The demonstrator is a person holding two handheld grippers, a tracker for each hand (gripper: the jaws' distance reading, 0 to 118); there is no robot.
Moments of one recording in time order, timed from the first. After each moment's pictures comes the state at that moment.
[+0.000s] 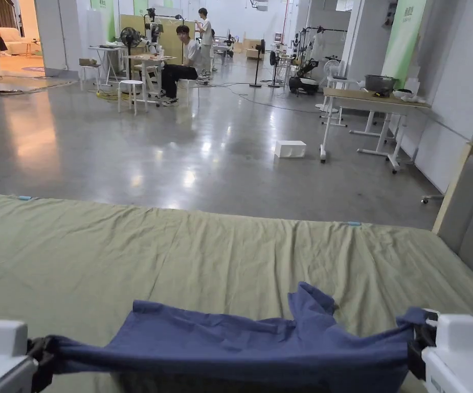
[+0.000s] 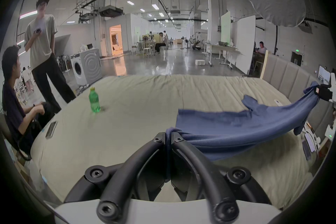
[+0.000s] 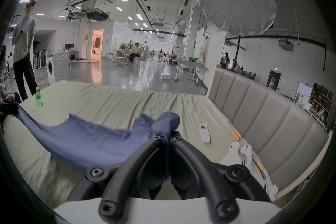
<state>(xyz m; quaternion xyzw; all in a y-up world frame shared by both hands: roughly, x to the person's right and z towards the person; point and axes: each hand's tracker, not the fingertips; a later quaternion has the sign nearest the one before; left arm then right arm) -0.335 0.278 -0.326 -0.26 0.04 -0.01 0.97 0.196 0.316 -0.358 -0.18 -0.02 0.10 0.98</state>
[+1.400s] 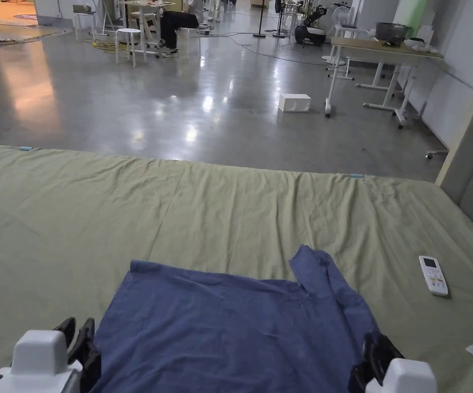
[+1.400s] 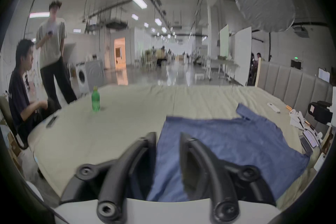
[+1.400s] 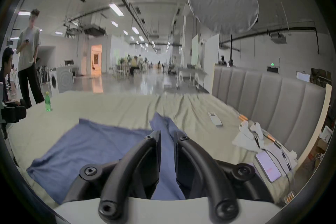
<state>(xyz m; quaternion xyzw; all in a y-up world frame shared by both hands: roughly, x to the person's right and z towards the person) -0.261 0.246 -0.265 -0.13 0.05 -0.02 0.99 0.114 0.238 -0.268 -0.08 -0.02 0.04 1.00</state>
